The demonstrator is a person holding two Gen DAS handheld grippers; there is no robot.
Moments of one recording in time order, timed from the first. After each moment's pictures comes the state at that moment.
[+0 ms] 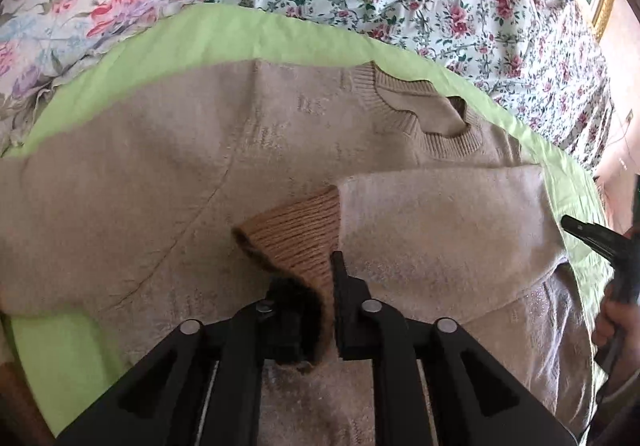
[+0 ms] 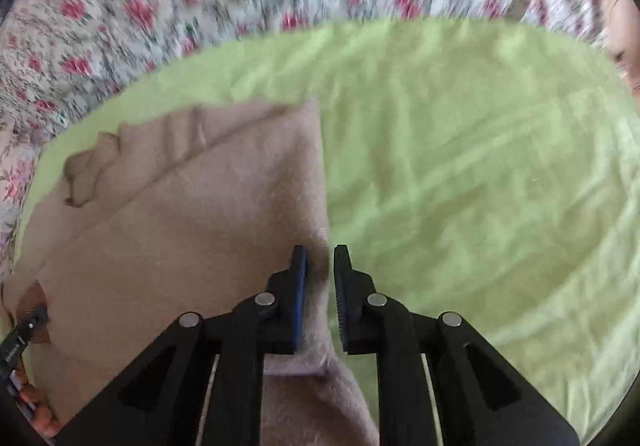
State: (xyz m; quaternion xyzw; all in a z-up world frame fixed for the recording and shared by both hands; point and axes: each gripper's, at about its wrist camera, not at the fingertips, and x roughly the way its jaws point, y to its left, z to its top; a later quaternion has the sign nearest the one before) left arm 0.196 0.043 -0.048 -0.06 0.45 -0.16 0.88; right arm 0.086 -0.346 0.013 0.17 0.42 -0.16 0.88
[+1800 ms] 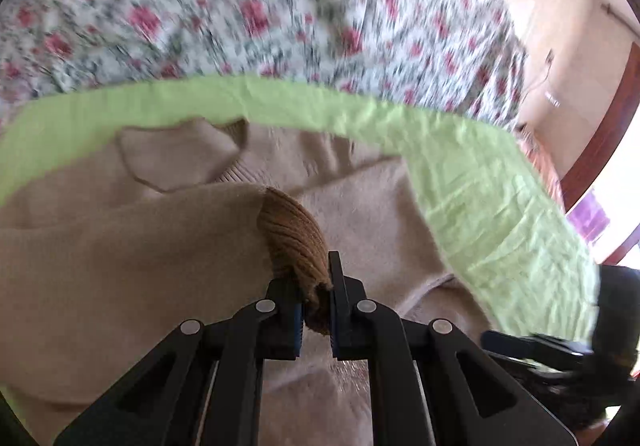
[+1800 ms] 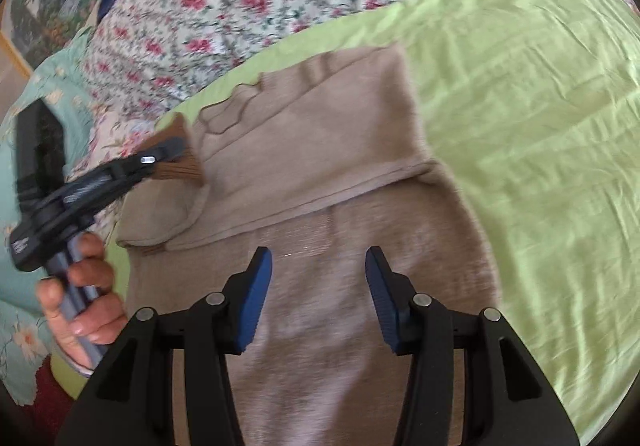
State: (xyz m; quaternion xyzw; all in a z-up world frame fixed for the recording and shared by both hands) left arm 0.181 -0.132 -0.005 0.00 0.43 -0.31 0.85; right arm -0.015 -0.308 0.010 0.27 0.42 -0.05 0.86
